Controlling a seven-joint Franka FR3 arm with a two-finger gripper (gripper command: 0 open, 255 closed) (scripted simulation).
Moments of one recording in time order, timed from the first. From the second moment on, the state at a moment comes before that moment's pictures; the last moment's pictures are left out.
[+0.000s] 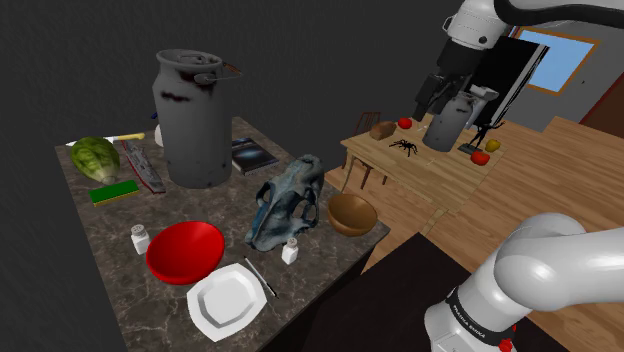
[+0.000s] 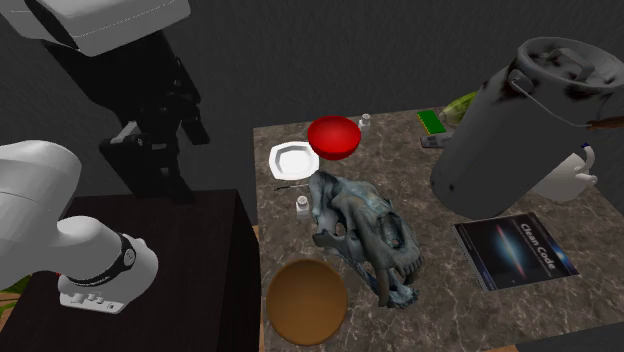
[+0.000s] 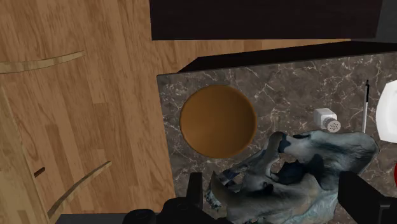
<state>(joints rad) -0.02 -0.77 -0.03 -2.31 -0.08 1.64 -0.07</state>
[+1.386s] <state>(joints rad) 0.07 -0.37 0.07 -2.55 0.05 2.18 0.05</state>
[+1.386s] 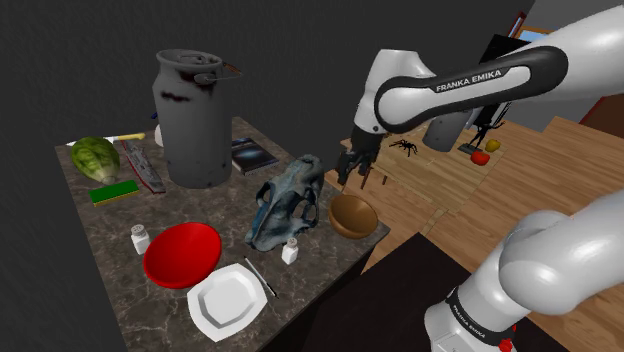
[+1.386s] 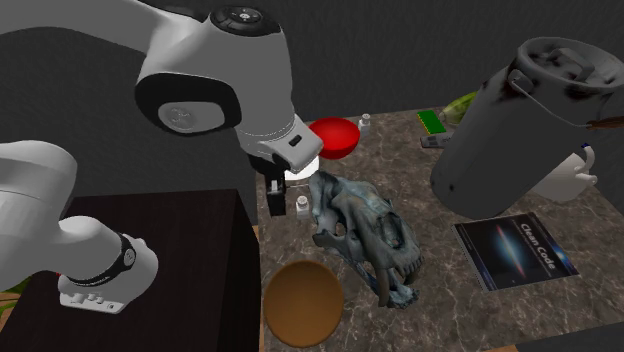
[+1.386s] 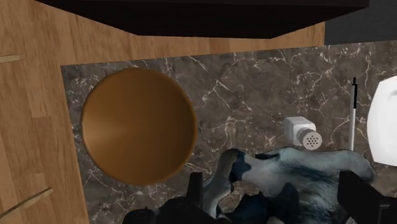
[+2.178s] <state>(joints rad) 0.13 0.06 0.13 -2.47 0.11 2.49 0.10</state>
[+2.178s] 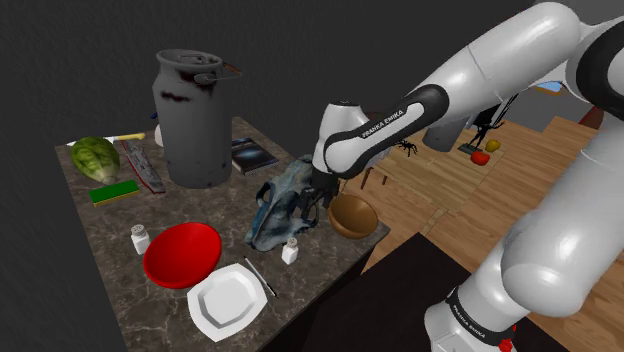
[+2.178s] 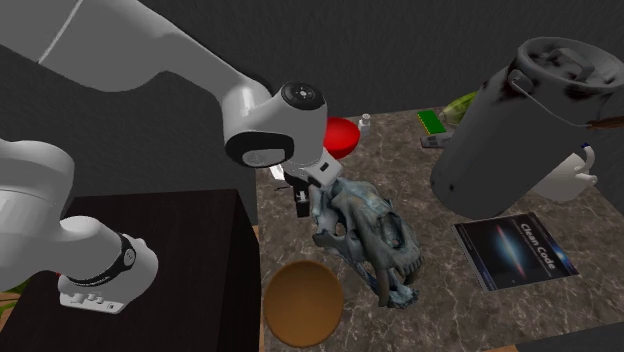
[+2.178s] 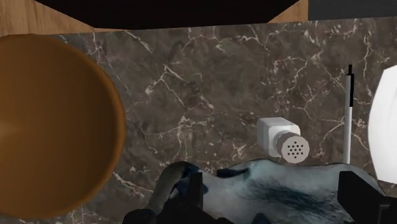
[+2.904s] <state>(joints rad) 0.18 0.44 0.16 -2.29 0.12 2.66 0.12</state>
